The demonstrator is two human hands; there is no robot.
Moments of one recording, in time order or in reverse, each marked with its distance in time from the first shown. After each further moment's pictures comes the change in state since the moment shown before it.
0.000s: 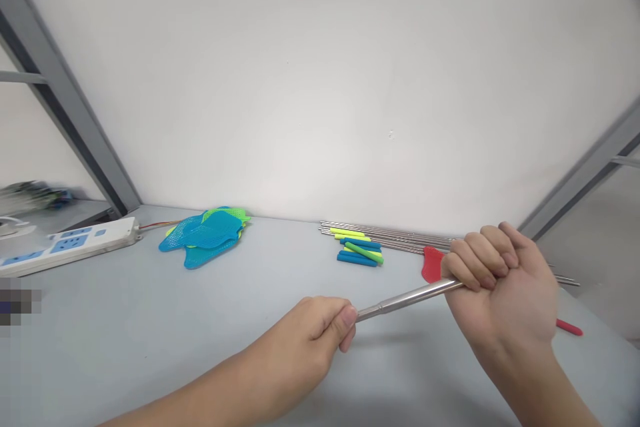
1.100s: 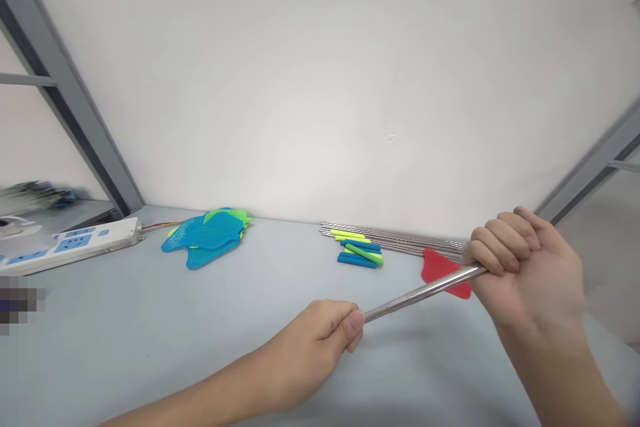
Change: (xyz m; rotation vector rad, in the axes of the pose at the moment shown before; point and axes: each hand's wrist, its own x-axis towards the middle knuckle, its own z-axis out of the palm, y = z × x) left_hand 0.008 -0.003 0.007 -0.055 -0.034 0.094; right_hand 0.018 -0.027 -0.006 0.006 -0.102 0.031
